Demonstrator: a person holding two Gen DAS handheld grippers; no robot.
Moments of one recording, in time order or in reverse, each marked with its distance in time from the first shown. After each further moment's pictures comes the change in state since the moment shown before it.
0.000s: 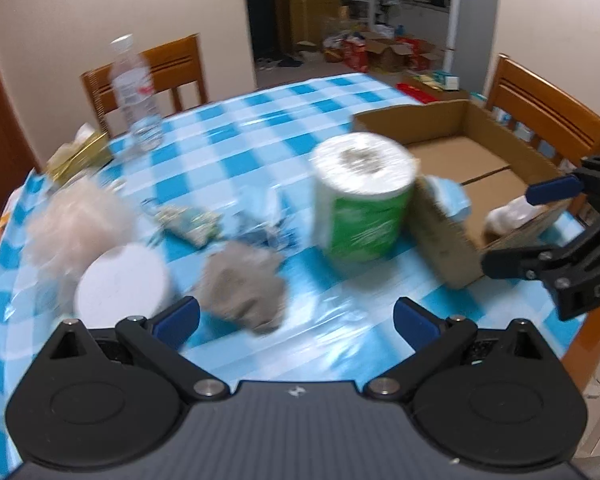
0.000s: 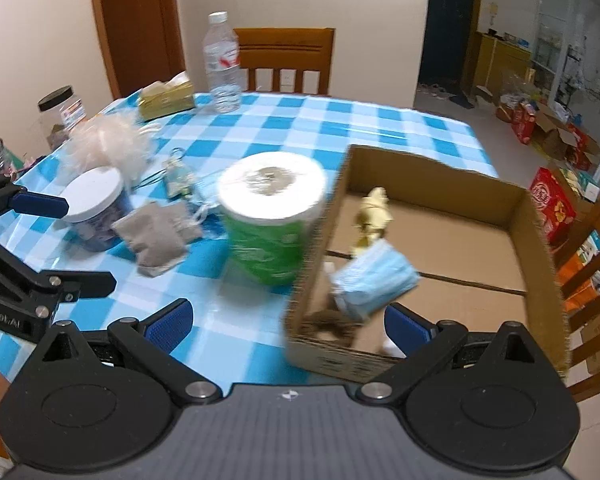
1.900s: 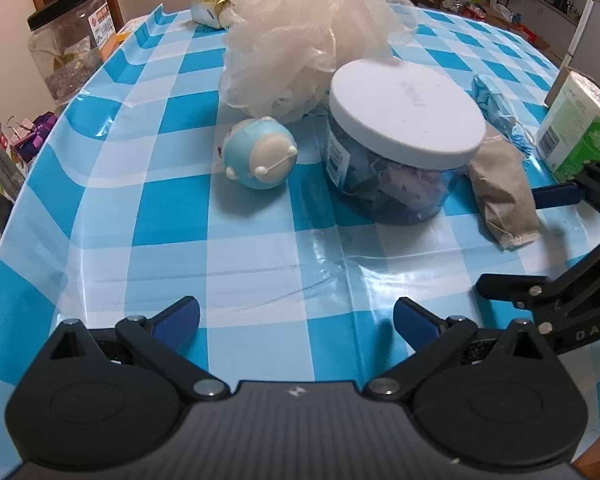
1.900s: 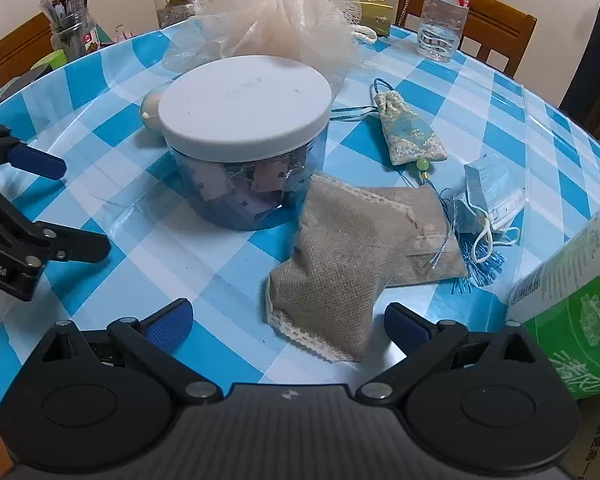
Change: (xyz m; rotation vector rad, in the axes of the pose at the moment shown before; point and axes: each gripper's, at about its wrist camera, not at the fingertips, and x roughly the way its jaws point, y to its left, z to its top) left arm 0.049 0.167 -0.099 -0.288 0.212 0.133; right arm 0.170 0.188 0.021 -0.331 0.168 0.213
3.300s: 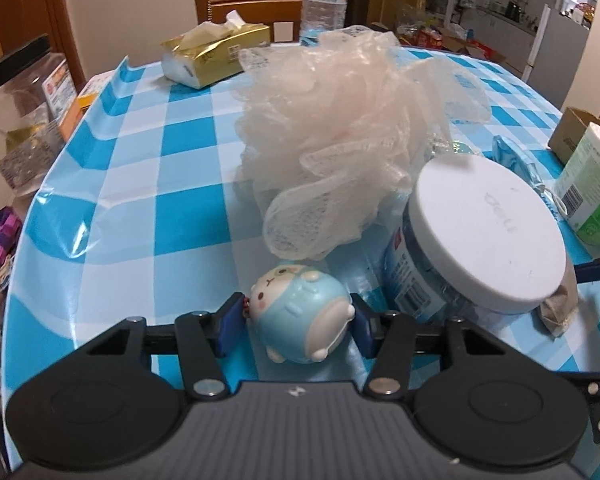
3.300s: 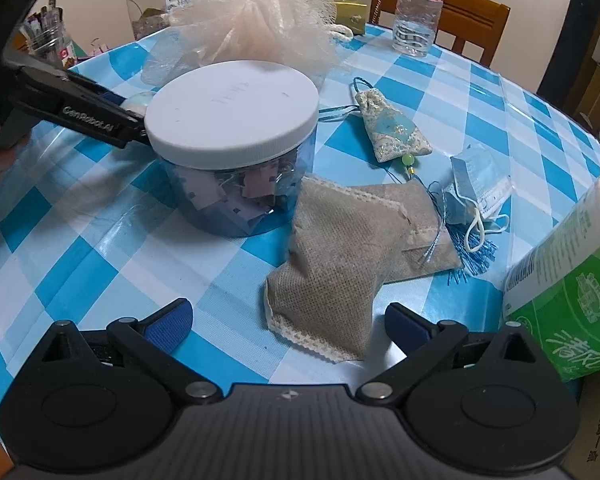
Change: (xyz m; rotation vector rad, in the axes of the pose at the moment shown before) left arm 0.038 0.046 0.064 0.104 -0.127 -0.102; right arm -0.001 0.004 0.001 0.074 -0.011 -0.047
